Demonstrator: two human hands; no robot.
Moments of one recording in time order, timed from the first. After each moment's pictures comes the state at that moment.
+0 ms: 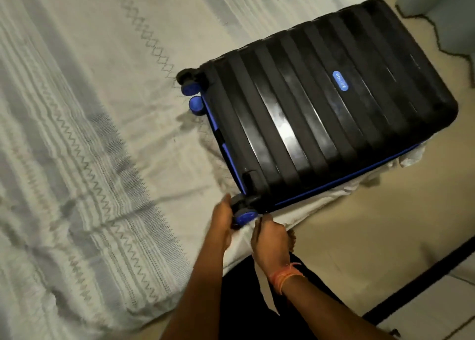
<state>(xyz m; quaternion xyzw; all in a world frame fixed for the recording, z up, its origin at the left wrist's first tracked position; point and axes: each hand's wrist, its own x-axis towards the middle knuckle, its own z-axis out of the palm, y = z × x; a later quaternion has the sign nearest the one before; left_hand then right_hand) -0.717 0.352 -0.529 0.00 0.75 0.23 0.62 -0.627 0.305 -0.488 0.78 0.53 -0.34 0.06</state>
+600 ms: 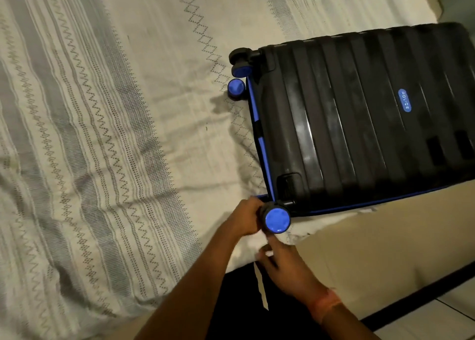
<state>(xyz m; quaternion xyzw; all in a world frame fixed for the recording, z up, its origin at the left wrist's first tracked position) -0.771 0.357 -0.557 0.57 0.57 0.02 0.60 -0.637 0.290 -0.489 0.59 0.59 -0.55 0.08</state>
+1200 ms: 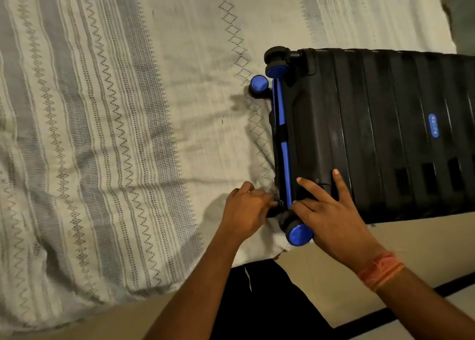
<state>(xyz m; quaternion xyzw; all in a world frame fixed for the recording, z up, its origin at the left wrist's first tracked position) -0.791 0.350 -0.565 0.72 0.62 0.15 0.28 -0.614 0.389 -0.446 0.36 0.91 -0.07 0.20</state>
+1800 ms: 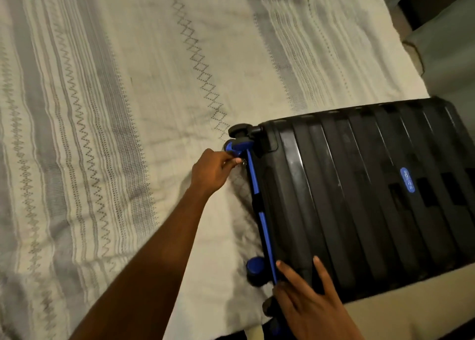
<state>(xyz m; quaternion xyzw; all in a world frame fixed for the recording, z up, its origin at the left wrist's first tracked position) -0.851 0.553 -0.582 0.60 0.69 0.18 0.36 -0.604 0.363 -0.464 0.39 0.91 -0.11 0.11</state>
